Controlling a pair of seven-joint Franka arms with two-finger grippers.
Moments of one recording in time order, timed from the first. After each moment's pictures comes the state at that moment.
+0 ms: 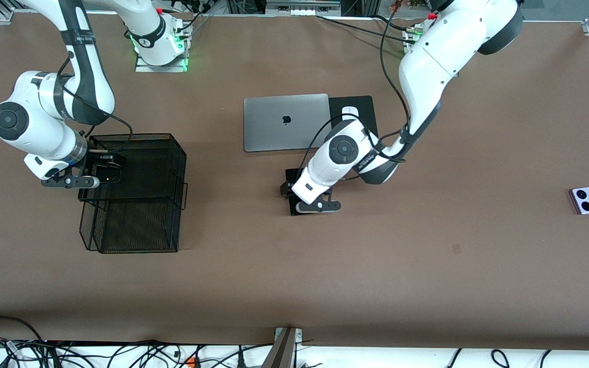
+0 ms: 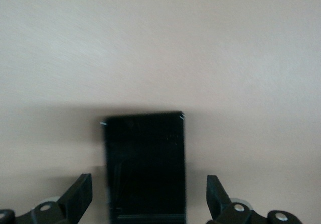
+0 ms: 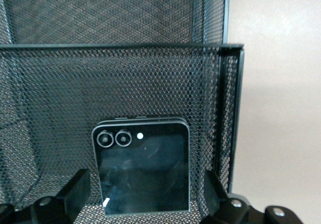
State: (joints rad) left arm -0.27 0.88 -0.46 -1.49 0.21 2.45 -0.85; right arm 0.64 0.23 -0.67 -2.11 0.08 2.18 -0.09
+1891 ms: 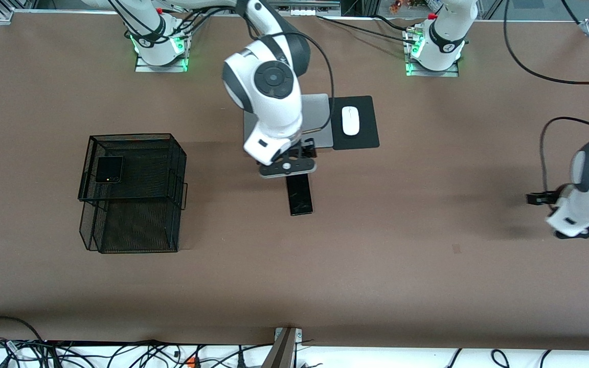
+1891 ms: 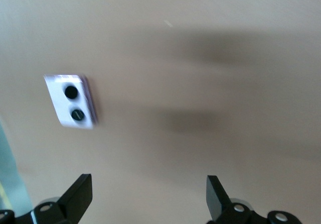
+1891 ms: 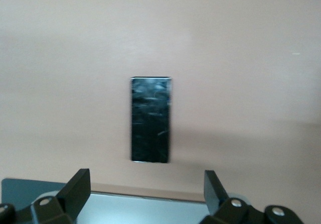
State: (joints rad) left arm 0.61 0.67 -0.42 -1.50 0.63 1.82 -0.10; right arm 0.94 0.68 -0.23 -1.25 0.15 2.01 0.55
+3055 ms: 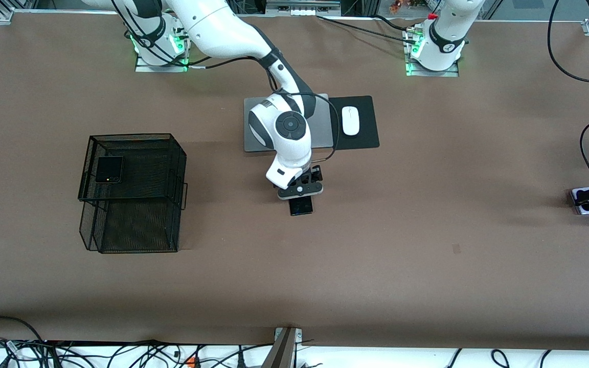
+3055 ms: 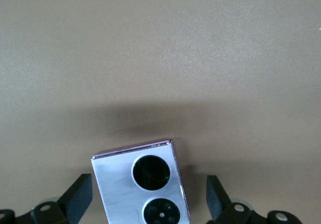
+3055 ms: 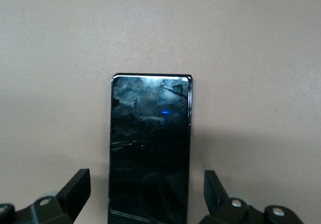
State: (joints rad) left arm 0.95 0.84 -0.42 -1.50 0.50 2.28 0.40; right arm 0.93 0.92 -0.21 -1.31 0.15 2.33 0.55
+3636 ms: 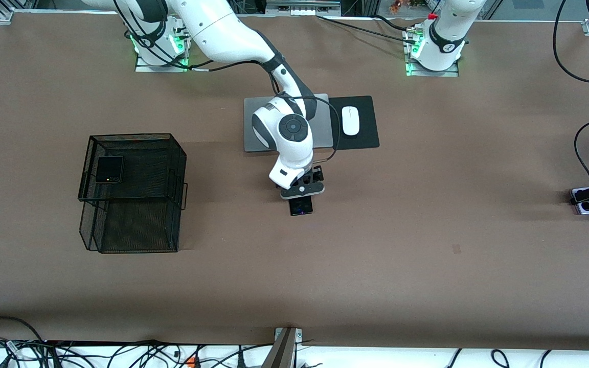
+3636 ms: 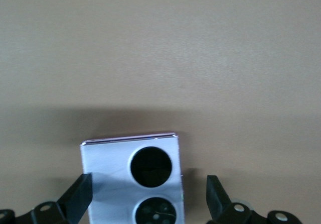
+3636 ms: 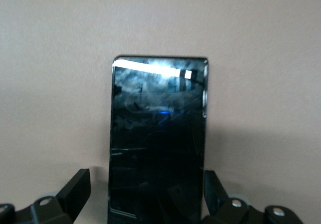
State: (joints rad) left arm 1.00 0.87 -0.42 -1.49 0.35 2.29 0.40; right arm 0.95 0.96 -0.20 -1.31 0.16 2.35 0.55
